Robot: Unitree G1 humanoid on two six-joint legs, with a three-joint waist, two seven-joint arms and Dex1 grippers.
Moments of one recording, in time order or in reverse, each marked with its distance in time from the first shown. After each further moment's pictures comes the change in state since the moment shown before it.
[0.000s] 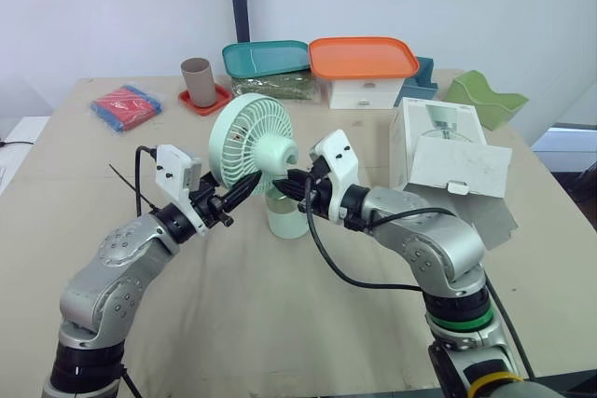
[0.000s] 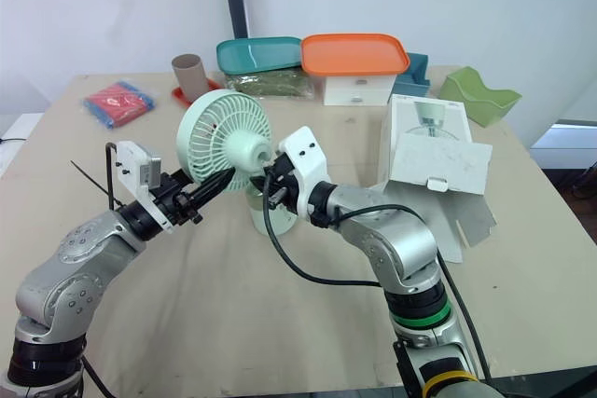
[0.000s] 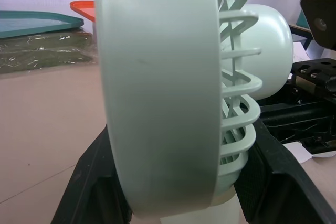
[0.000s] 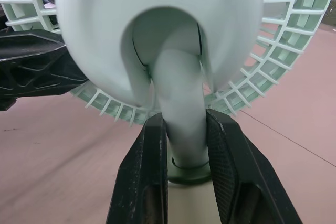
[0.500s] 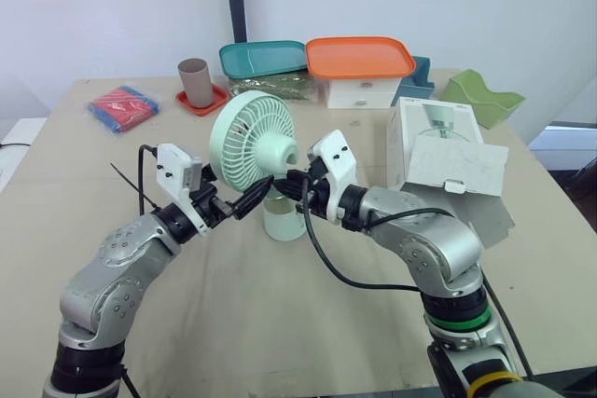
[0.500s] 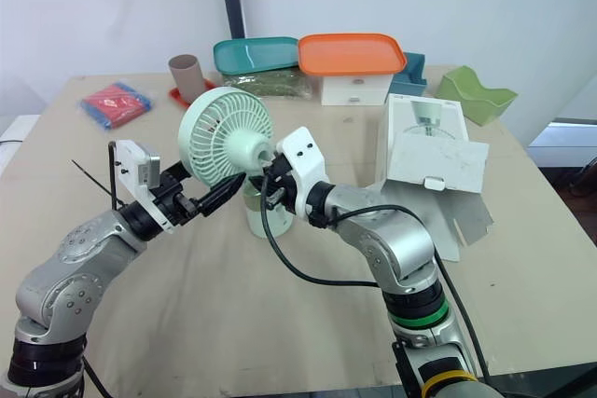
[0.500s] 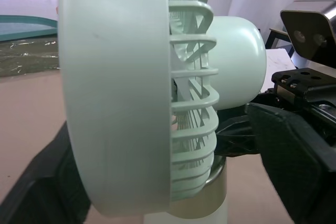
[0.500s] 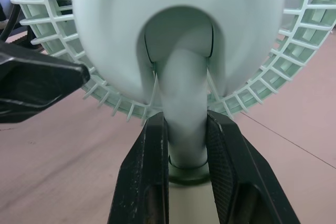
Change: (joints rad) left arm -0.003 -0.003 0.001 -0.011 -0.033 0.003 -0.009; right arm -0.001 0.004 0.012 0.005 -0.015 -0.012 0.000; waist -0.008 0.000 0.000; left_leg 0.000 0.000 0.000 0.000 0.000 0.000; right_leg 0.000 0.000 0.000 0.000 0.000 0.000
